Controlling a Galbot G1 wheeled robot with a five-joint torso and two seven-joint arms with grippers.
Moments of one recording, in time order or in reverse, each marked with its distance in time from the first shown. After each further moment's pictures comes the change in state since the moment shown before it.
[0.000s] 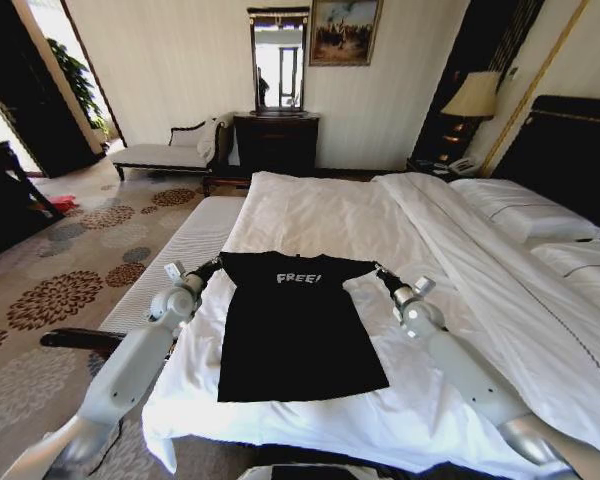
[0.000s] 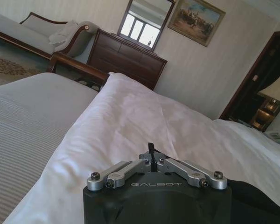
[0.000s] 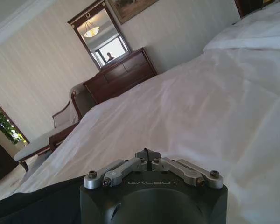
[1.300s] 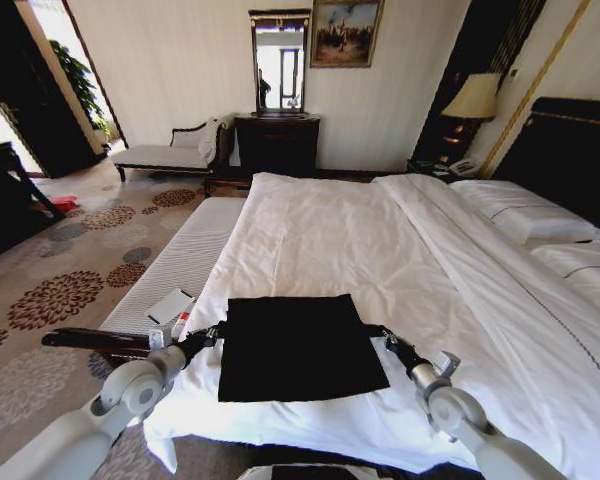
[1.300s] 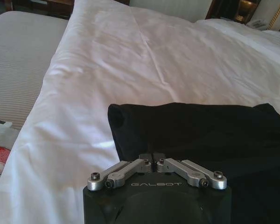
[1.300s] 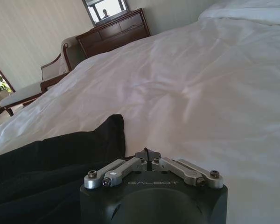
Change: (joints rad) left arm 0.572 0.306 -0.133 -0.428 0.039 0.122 -0.014; right arm -0.657 -0.091 0.224 0.403 -0.170 0.047 0.069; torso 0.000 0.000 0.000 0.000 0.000
